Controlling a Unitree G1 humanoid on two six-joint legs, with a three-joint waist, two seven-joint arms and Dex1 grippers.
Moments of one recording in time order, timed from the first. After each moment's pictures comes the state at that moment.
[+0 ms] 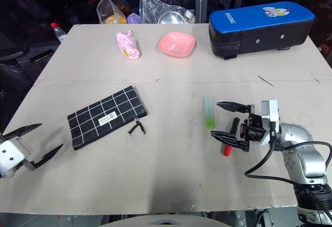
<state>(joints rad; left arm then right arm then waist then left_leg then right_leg) 0.22 0.98 0.47 0.64 -0.10 -0.85 -0.92 -0.12 -0.57 -0.10 -0.21 0.69 0.18 1.27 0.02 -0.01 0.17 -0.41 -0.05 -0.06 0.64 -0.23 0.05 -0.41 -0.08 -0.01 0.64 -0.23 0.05</state>
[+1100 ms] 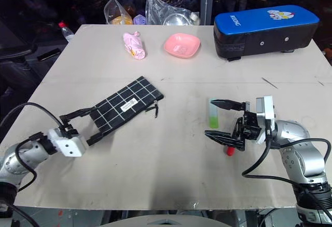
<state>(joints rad) -0.13 0.92 0.13 0.67 0.33 -1.17 -0.43 -0.13 -0.58 -0.09 -0.27 0.70 0.21 1.23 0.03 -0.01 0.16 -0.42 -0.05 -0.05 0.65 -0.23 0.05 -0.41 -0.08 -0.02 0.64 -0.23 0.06</state>
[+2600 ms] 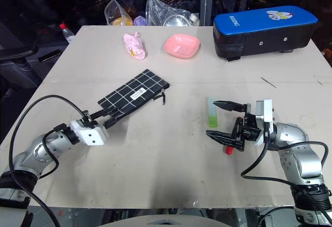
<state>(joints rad) -0.24 0.88 -0.05 0.63 0.41 -1.03 -0.28 -0.11 -0.56 -0.08 -0.23 0.66 0.14 1.23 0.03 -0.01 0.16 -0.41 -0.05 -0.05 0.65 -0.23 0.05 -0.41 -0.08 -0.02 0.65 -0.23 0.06</state>
